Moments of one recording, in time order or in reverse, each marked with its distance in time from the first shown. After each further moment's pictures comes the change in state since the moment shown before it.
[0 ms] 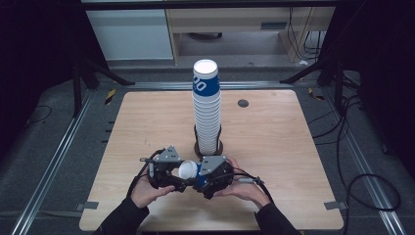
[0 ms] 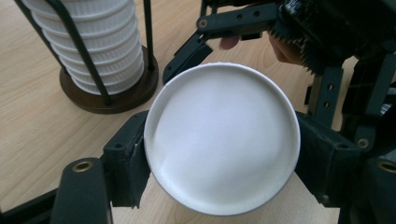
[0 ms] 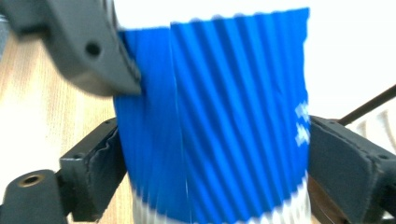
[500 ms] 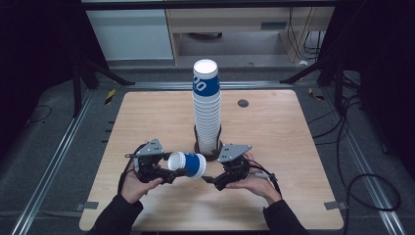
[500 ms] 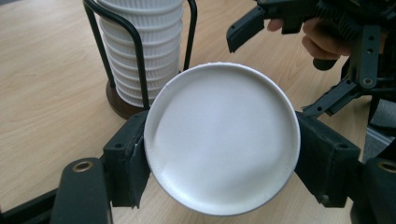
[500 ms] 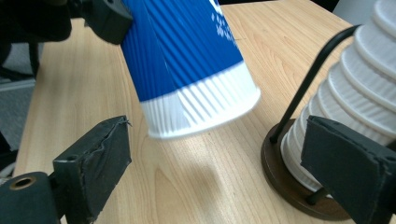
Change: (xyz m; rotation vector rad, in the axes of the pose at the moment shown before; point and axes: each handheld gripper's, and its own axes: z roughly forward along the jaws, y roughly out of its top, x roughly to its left) left arm 0.022 -0.006 -0.027 -0.125 0.036 -0.054; right arm -0.024 -0.012 -0.040 -0.163 -0.005 0.165
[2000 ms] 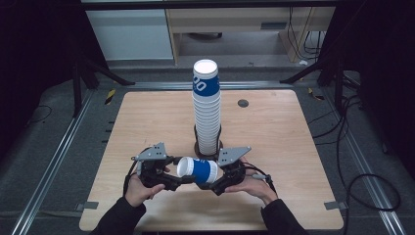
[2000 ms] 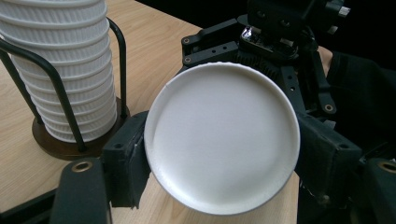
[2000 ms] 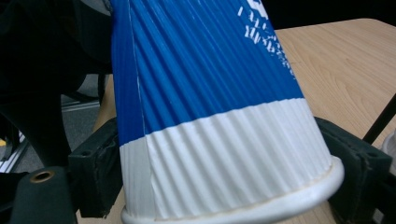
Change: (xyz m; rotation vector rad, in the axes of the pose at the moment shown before) left arm -0.018 0.003 0.006 -0.073 -0.197 0.042; right arm 0.006 -0.007 0.012 -0.112 0.211 0.025
